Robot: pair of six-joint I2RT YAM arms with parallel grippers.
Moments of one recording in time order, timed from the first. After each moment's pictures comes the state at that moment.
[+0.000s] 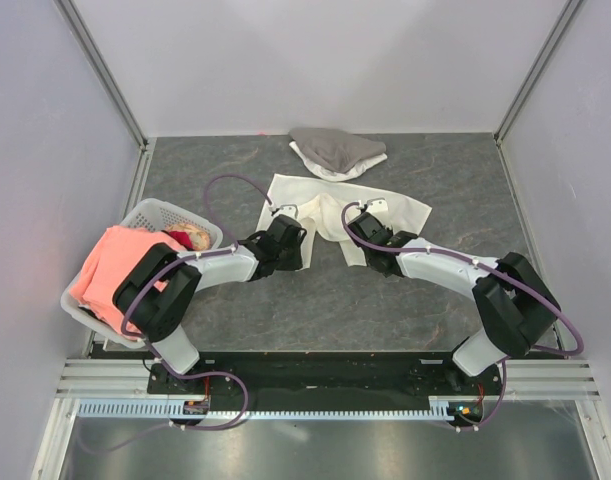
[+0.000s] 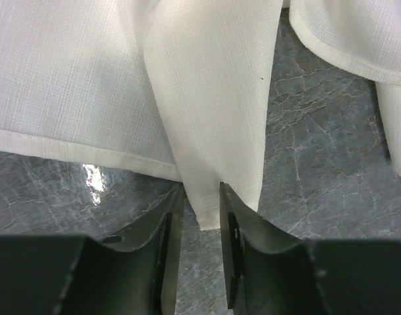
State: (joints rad) left arm -0.69 1.67 0.84 -0.02 -0.18 -0.56; right arm 0.69 1.56 0.92 -0.40 0.58 0.42
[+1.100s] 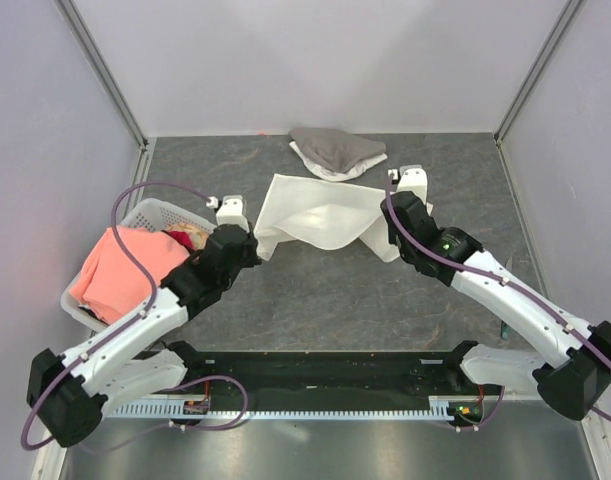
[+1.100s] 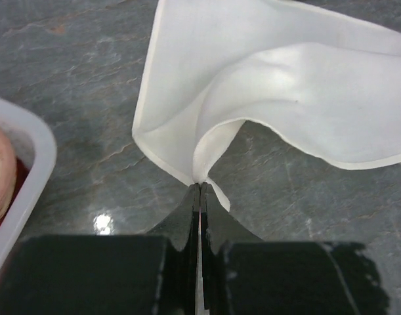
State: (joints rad) left arm -0.69 0.99 0.72 -0.24 -0.44 -0.46; right arm 0.69 1.17 1.07 -0.56 0.65 0.33
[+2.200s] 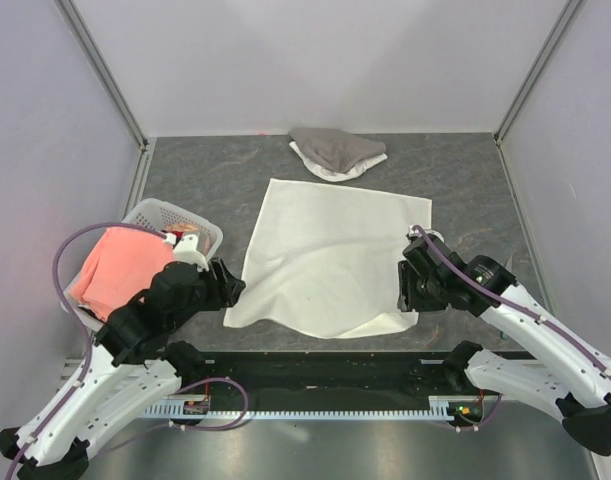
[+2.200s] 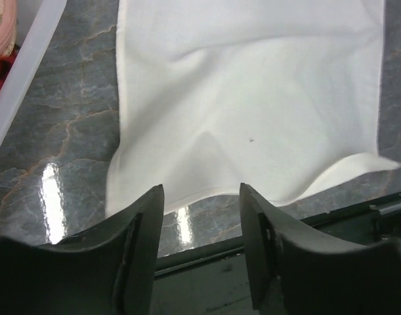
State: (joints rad) left arm -0.69 0.50 0.72 -0.82 -0.24 -0.64; right arm 0.72 0.92 0.94 -1.14 0.14 0.64
